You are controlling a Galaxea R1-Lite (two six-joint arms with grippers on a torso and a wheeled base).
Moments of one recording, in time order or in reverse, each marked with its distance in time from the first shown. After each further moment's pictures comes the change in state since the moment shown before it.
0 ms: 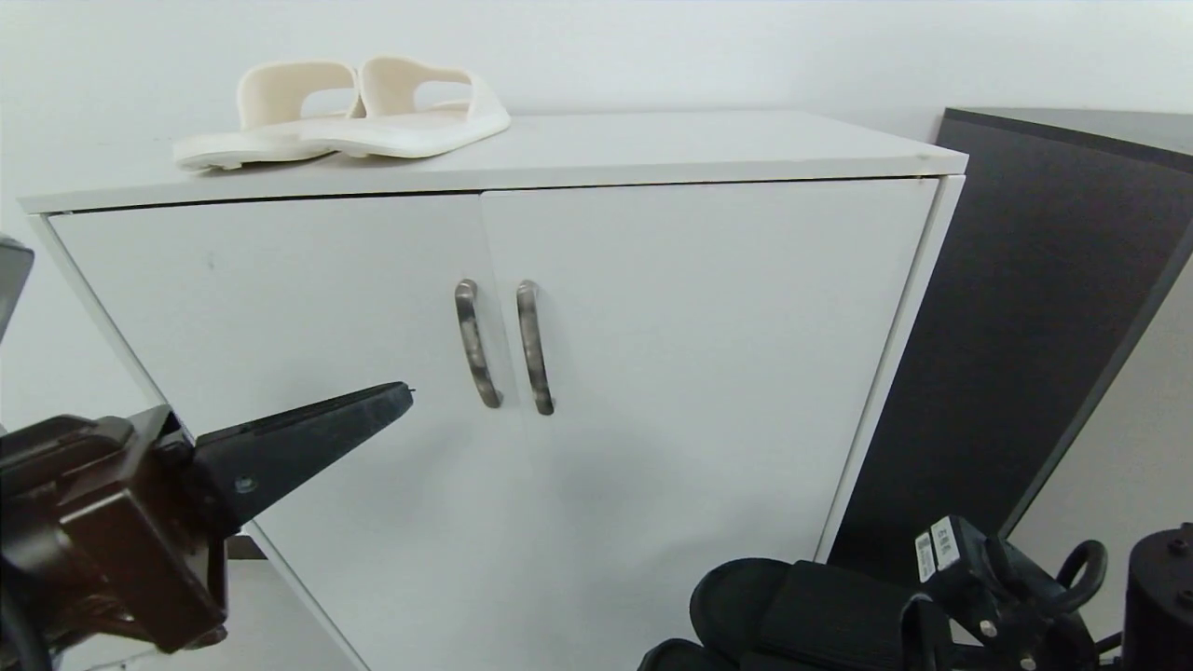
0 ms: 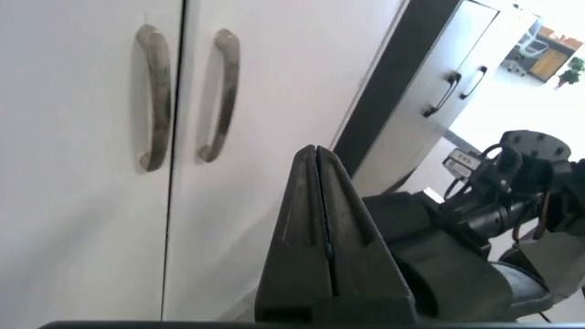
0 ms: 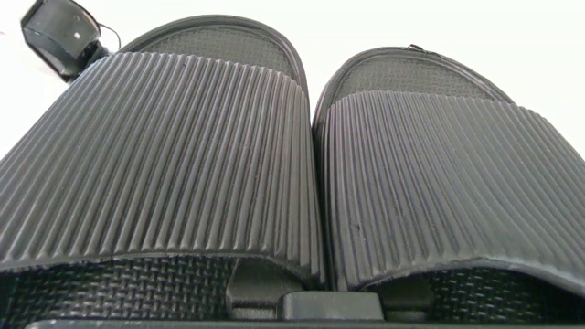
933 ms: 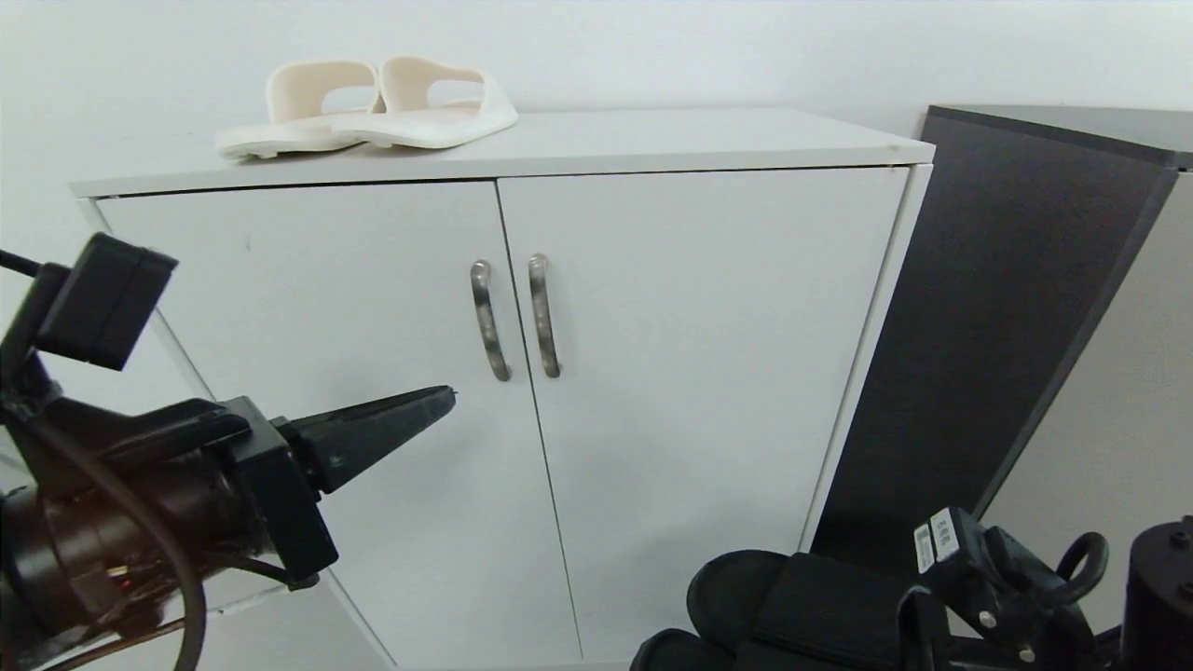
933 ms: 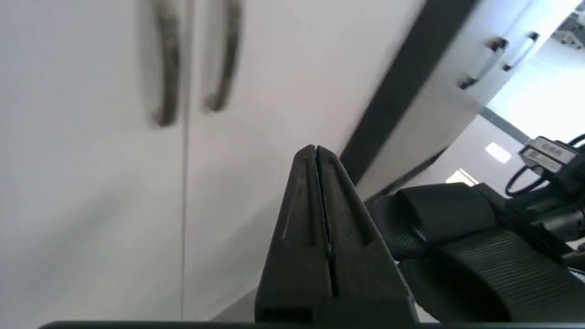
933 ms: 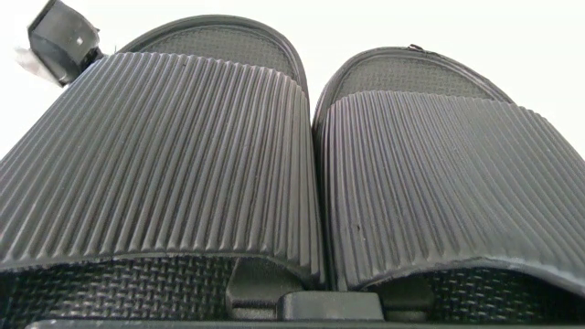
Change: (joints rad) left arm 0.065 0.111 -0.013 -0.010 0.004 0.063; right arm 0.002 0.001 -0.016 0.004 -0.005 0.000
